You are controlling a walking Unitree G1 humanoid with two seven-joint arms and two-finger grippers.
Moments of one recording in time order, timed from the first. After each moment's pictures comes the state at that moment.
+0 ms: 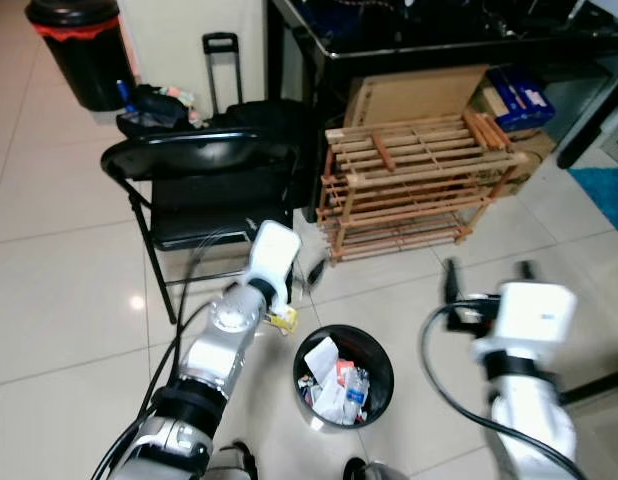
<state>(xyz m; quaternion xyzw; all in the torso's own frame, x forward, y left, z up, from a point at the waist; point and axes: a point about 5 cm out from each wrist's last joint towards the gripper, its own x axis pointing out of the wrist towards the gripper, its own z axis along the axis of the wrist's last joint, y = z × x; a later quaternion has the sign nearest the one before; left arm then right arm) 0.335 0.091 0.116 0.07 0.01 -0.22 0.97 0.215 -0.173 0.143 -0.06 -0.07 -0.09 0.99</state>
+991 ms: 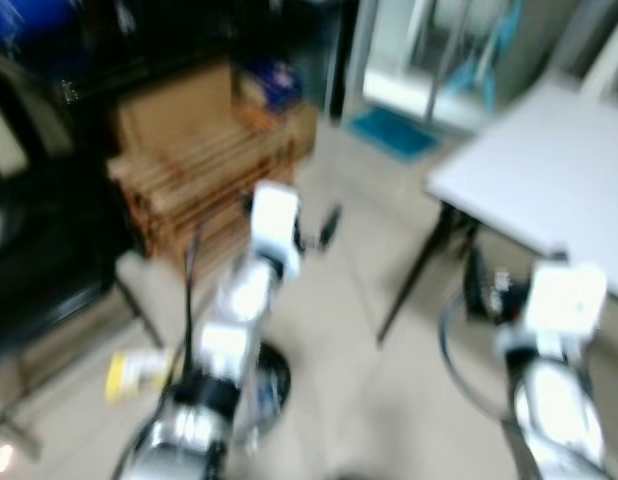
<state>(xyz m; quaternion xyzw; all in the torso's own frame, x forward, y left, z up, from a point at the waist) 0.340 0.069 0.140 -0.01 -0.04 -0.22 0.97 0.208 -0.179 0.159 -0.07 -0.05 -0.11 0.99</state>
